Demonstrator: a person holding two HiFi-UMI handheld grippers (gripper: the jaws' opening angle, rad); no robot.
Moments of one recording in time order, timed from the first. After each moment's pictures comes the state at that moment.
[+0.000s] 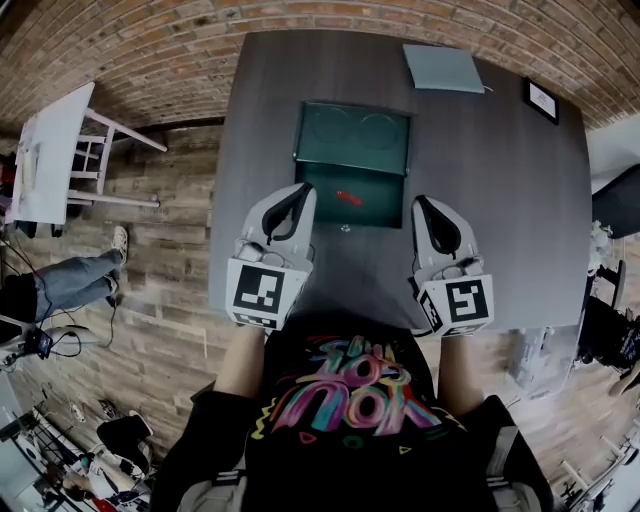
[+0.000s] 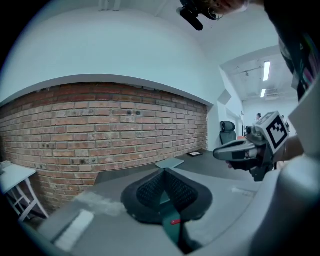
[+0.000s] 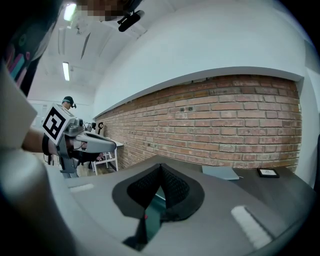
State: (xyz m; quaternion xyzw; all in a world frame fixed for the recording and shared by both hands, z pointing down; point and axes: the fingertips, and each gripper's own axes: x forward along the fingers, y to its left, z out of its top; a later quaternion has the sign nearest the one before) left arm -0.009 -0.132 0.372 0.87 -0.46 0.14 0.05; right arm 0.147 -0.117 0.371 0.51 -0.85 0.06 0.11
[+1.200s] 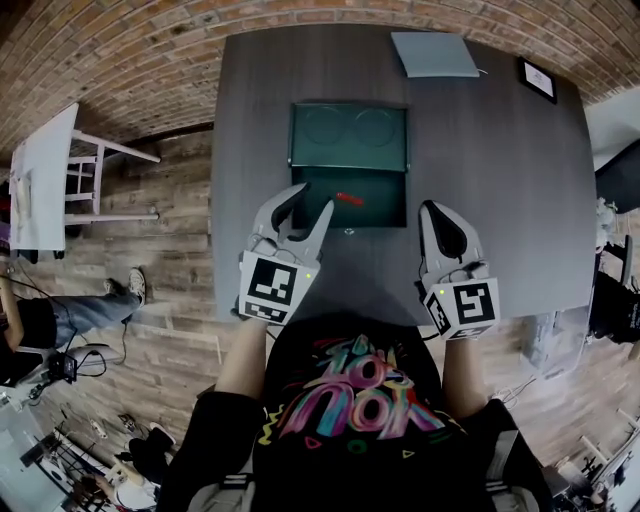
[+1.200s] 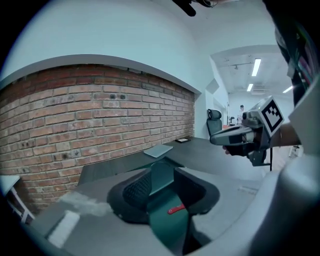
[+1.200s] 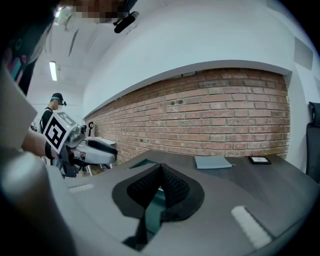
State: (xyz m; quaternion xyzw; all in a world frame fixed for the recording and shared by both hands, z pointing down) left arm 0.006 -0.144 0.424 0.90 -0.37 0.21 0.05; right arm 0.157 -0.114 0.397 0.55 -0.82 0.10 0.11
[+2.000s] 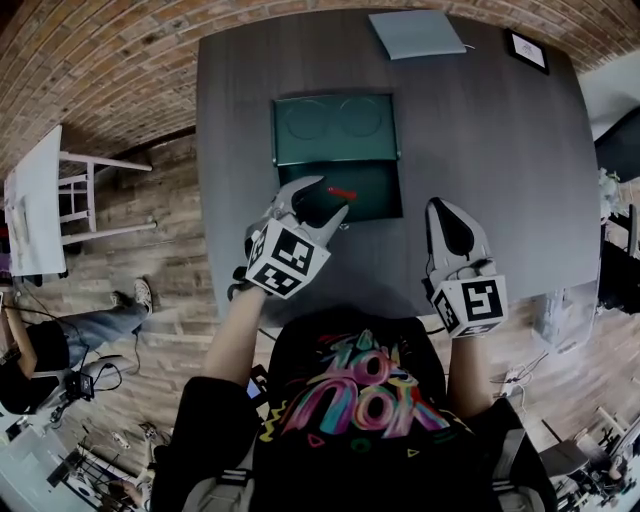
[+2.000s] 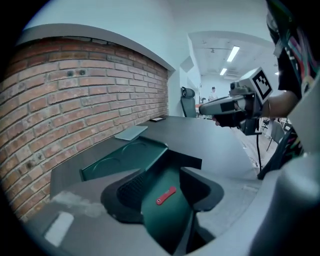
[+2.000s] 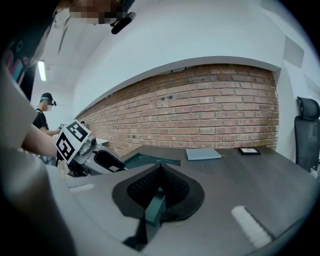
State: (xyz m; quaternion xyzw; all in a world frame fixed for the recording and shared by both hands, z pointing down) left arm 0.048 -0.135 0.508 0.92 -0.22 0.33 0.06; right arm 0.185 -0.101 0.416 0.58 -0.79 0.14 0.11
